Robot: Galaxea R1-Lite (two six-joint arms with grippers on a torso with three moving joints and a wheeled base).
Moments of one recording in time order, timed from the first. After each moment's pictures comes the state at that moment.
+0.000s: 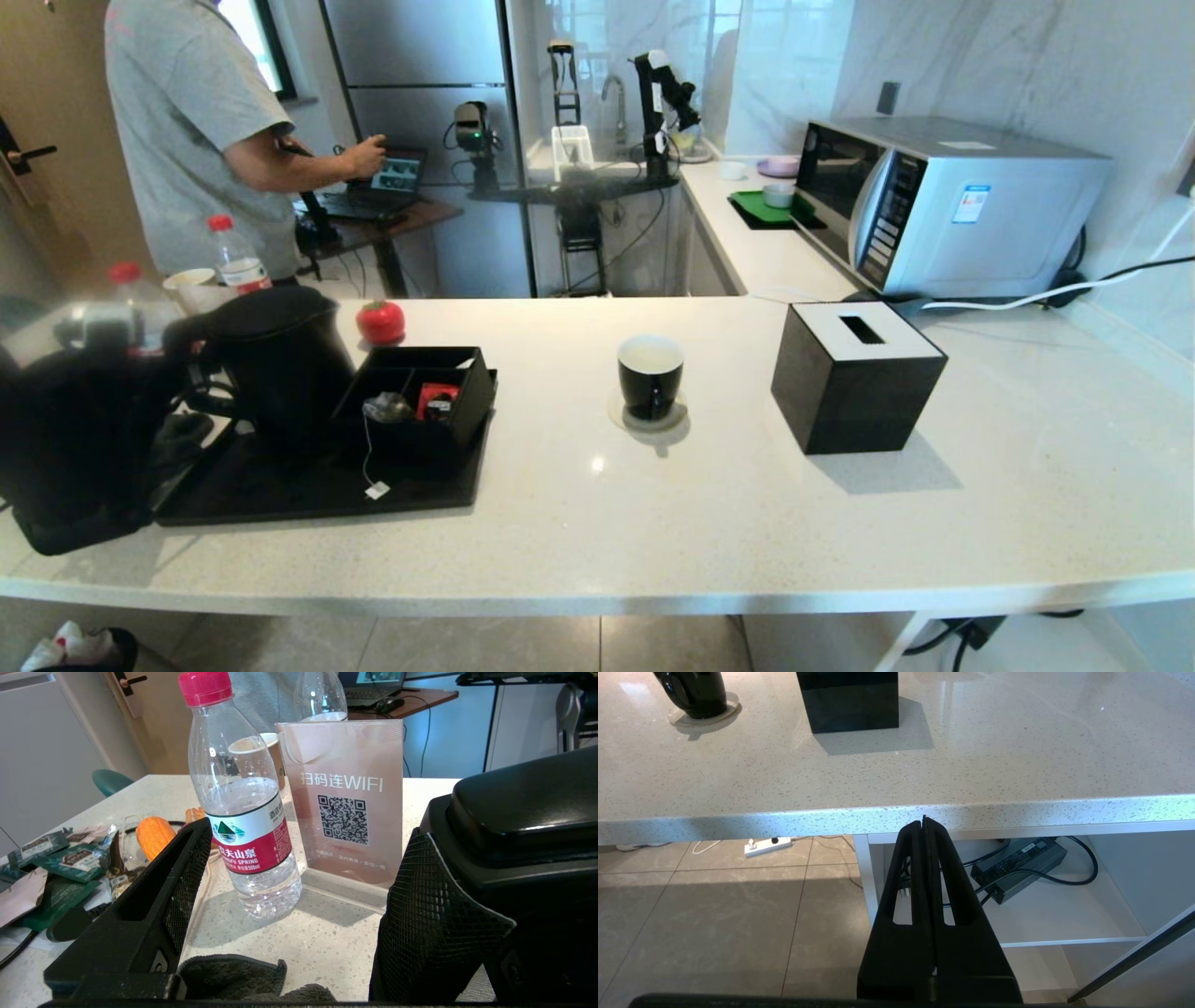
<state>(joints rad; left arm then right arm) 0.46 2.37 -0.99 -1.52 -0.05 0.12 0.01 0.00 -0.05 0.13 -0.04 0.04</state>
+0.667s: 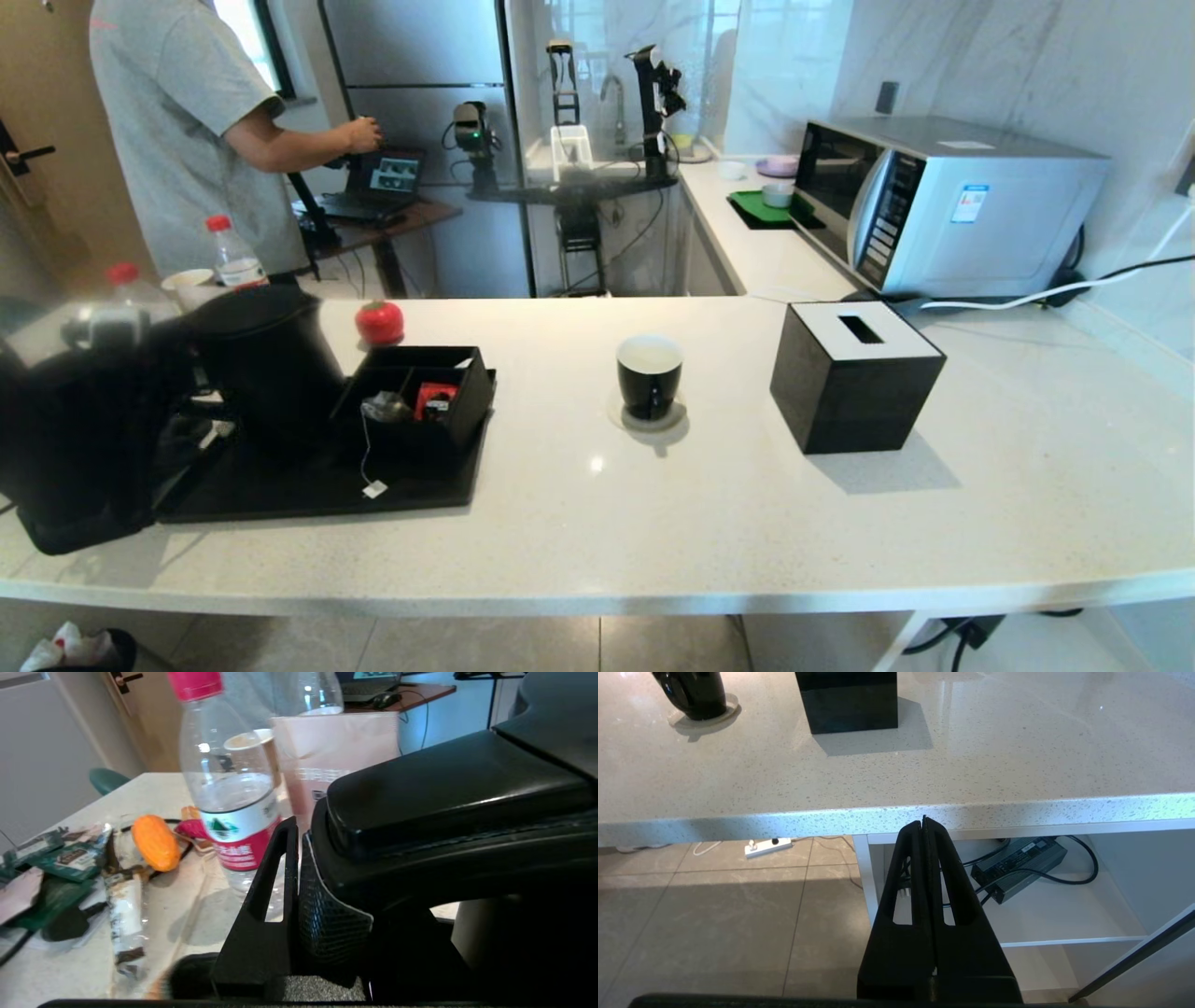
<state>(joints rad) 0.46 2.37 -0.99 -1.52 -0.04 0.12 0.01 0.00 -0.05 0.13 -0.04 0.04</state>
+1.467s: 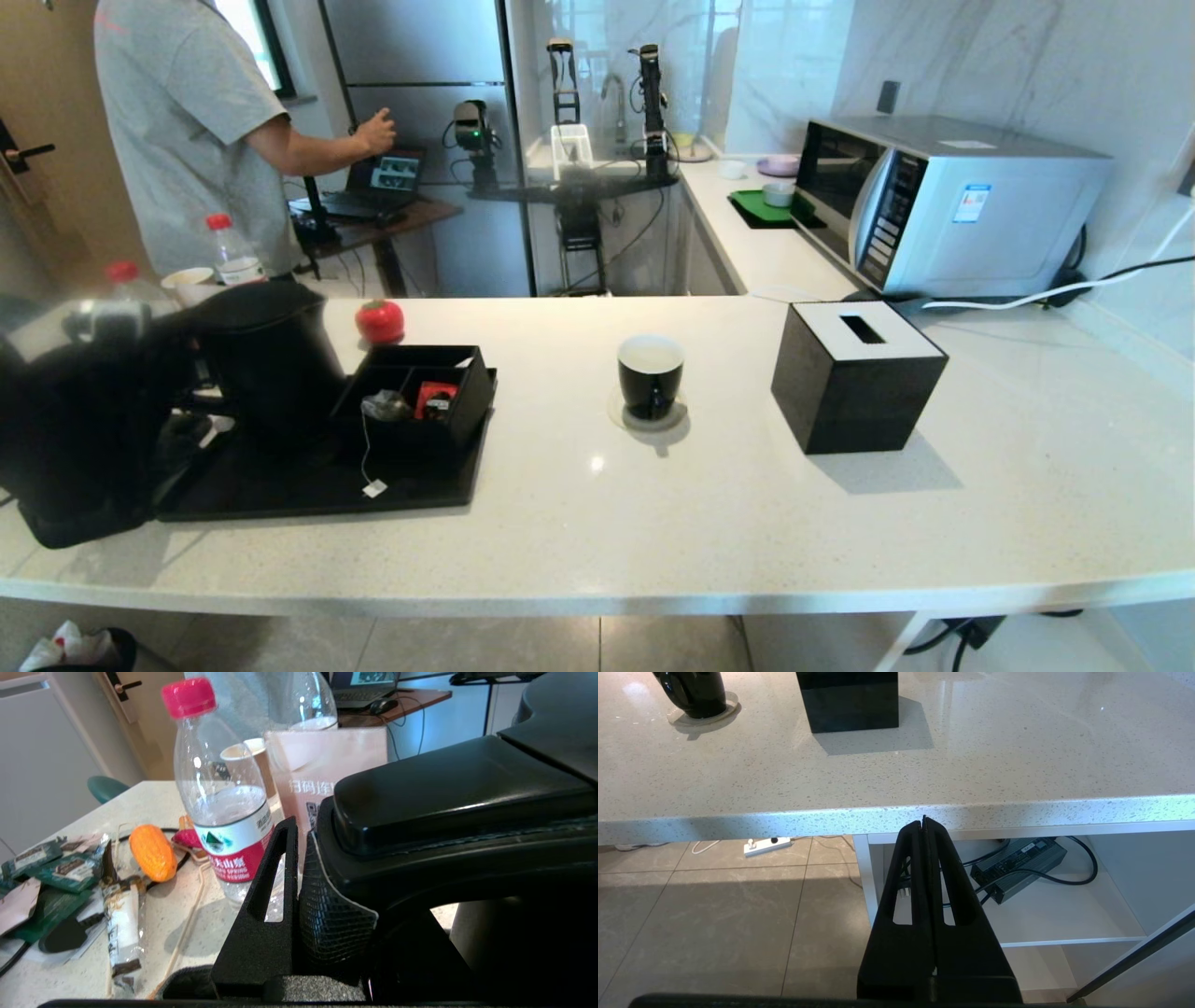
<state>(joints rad) 0.45 2.35 -1.00 -1.52 -0.04 0.12 0.01 0.00 -0.05 0.13 -0.04 0.04</state>
